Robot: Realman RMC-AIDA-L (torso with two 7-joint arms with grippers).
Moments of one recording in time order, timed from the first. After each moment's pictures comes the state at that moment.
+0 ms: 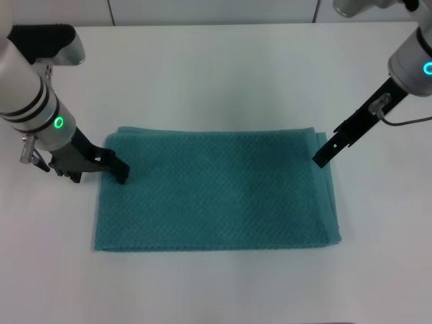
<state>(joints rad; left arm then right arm) -0.91 -2.06 1.12 0.57 2.87 1.17 -3.00 0.94 2.06 -1.01 -0.86 -2.79 -1.63 2.47</state>
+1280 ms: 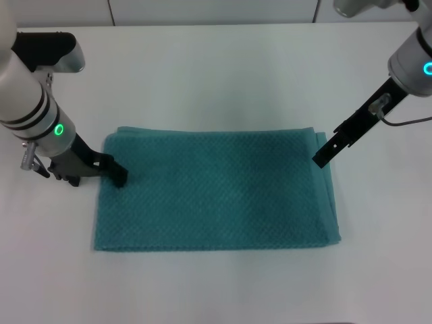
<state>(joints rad) -0.91 -2.06 1.14 0.53 2.87 1.13 -3.00 0.94 2.06 -1.01 -0.86 -2.79 -1.63 2.47</state>
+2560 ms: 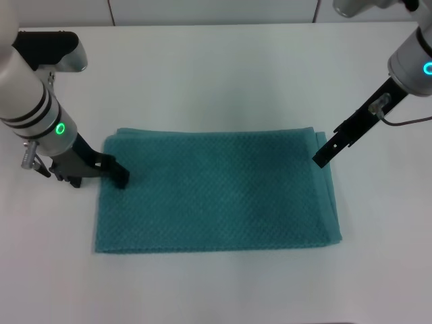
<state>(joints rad) -0.92 -2.06 1.14 0.53 2.87 1.15 -2.99 0.94 2.06 -1.01 -0.86 -2.79 -1.63 2.47</state>
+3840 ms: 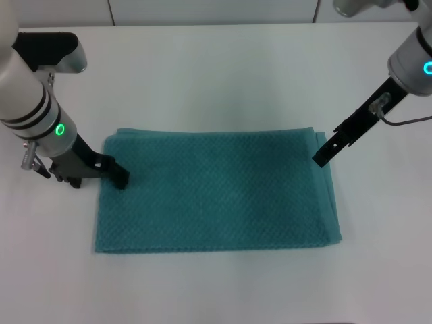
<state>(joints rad) -0.92 -2.06 1.14 0.53 2.87 1.15 -2.99 0.94 2.06 -1.01 -0.87 -2.79 -1.63 2.47</state>
